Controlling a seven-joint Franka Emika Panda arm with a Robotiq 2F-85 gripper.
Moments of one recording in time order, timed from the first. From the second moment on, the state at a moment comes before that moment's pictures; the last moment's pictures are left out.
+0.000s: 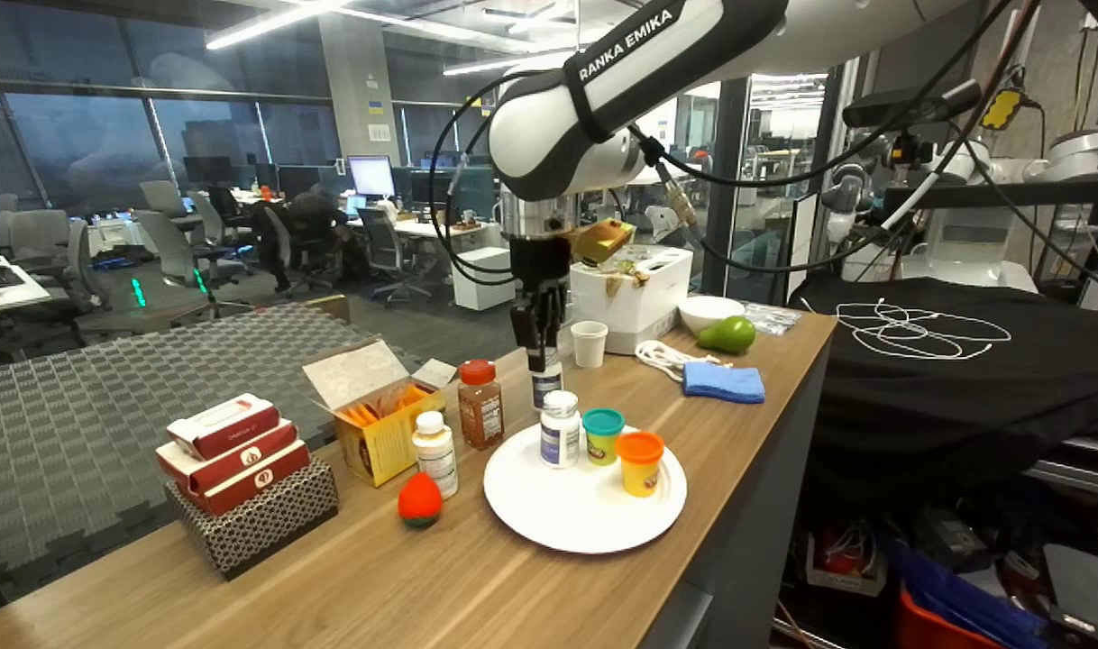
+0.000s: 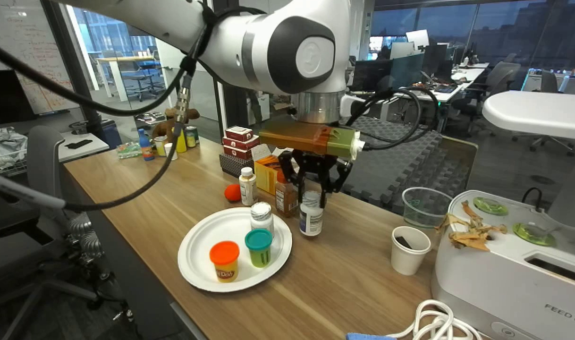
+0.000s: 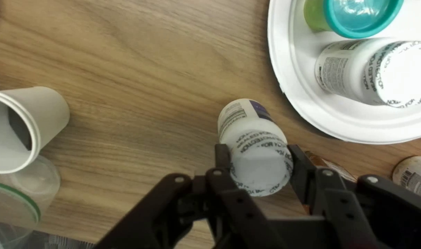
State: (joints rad) arm -0.09 0.83 0.04 -1.18 -0.06 2.02 -0.37
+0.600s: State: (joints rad) arm 0.08 0.69 -0.02 -1.18 -0.22 1.86 -0.13
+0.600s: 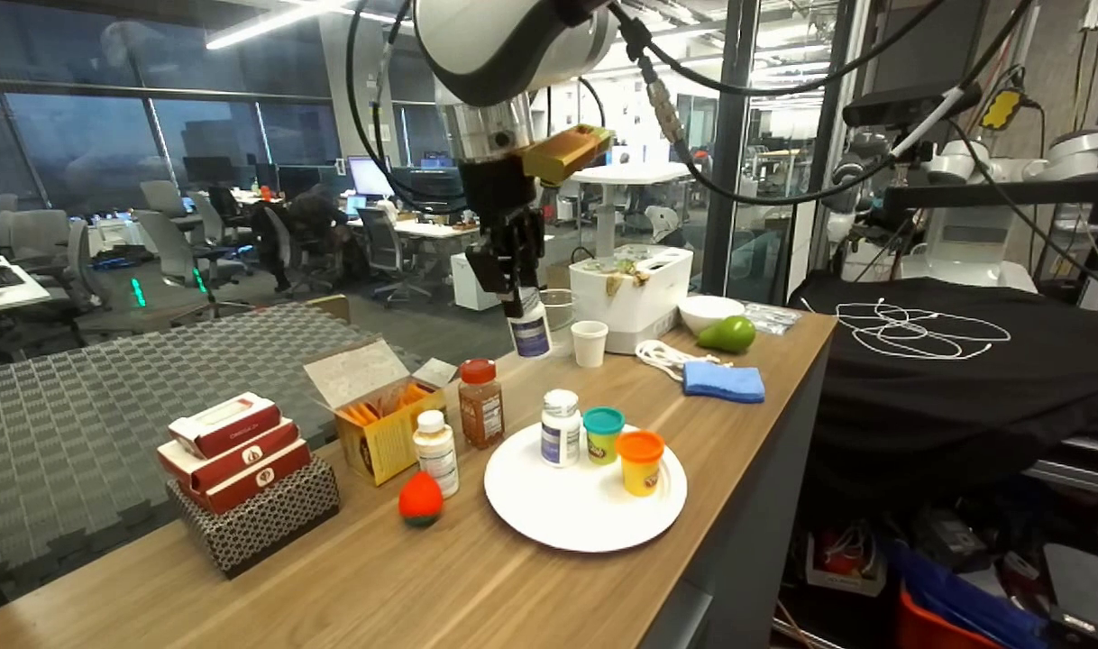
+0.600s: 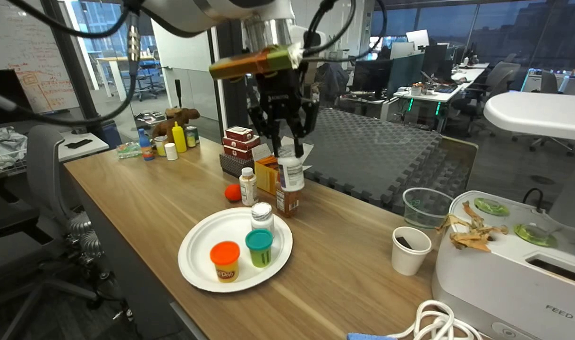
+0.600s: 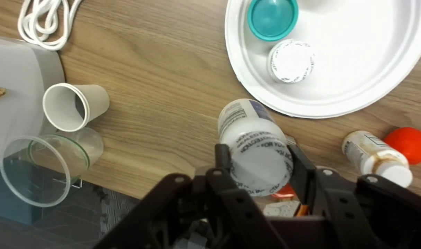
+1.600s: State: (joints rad) arm 0.22 0.55 0.04 -1.51 -0.27 2.02 -0.03
